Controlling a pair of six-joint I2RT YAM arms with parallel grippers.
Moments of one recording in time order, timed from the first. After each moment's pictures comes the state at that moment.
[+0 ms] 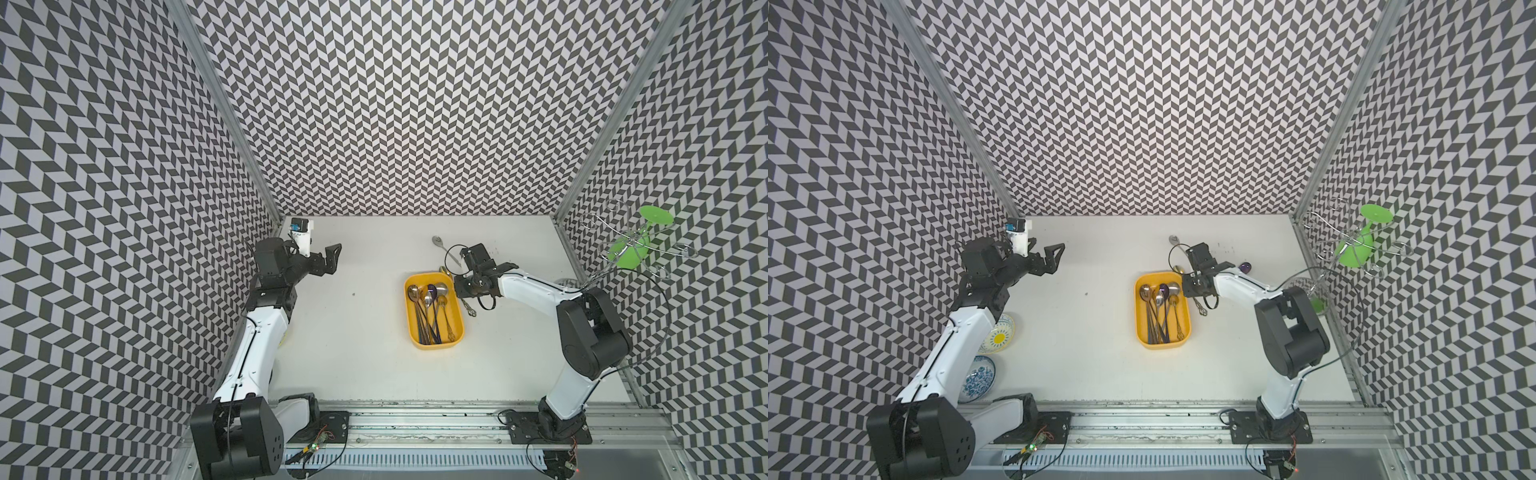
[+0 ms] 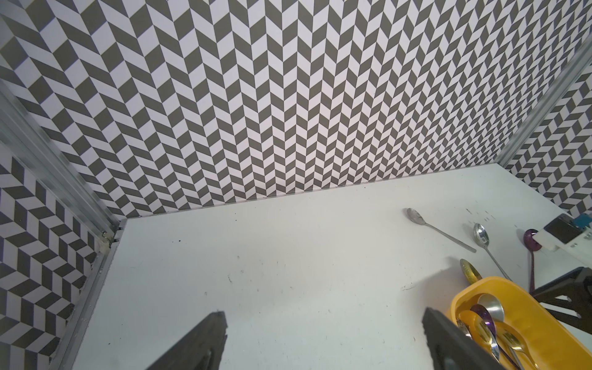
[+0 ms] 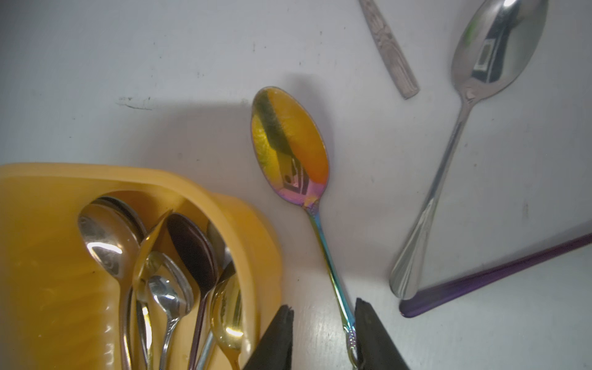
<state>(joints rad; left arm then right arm) 0.12 1.16 0.91 -0.07 0.47 0.05 0.45 1.77 1.15 -0.44 -0.02 0.30</state>
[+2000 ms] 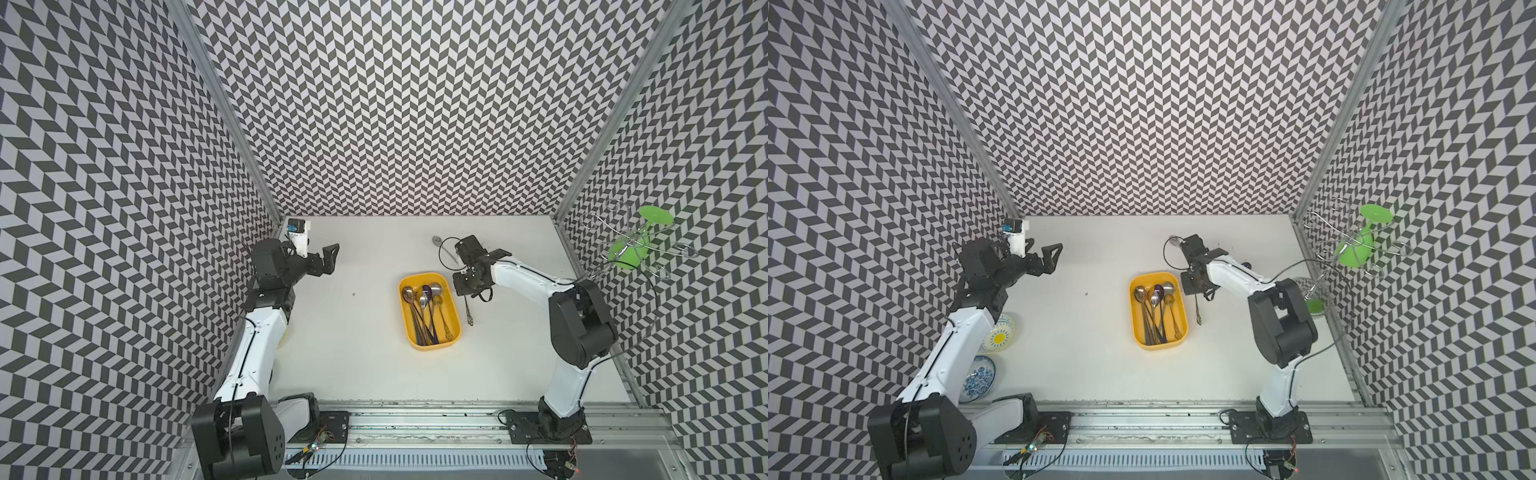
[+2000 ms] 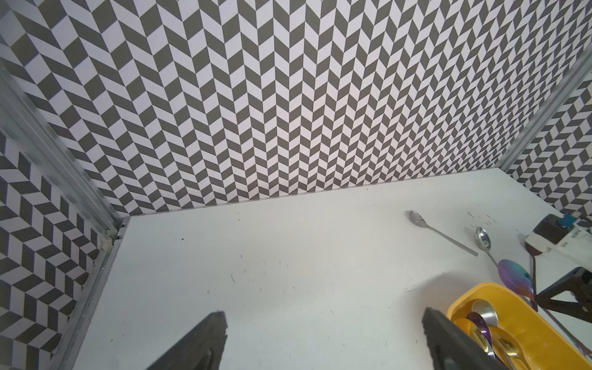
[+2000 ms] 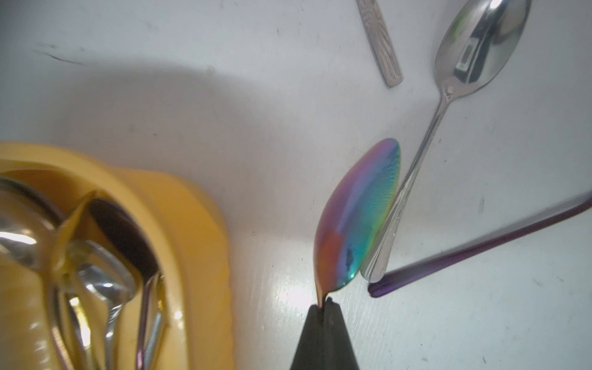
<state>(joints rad) 0.15 1.16 0.90 -0.05 0.49 0.05 0.45 1.83 1.34 -0.71 0.07 0.23</state>
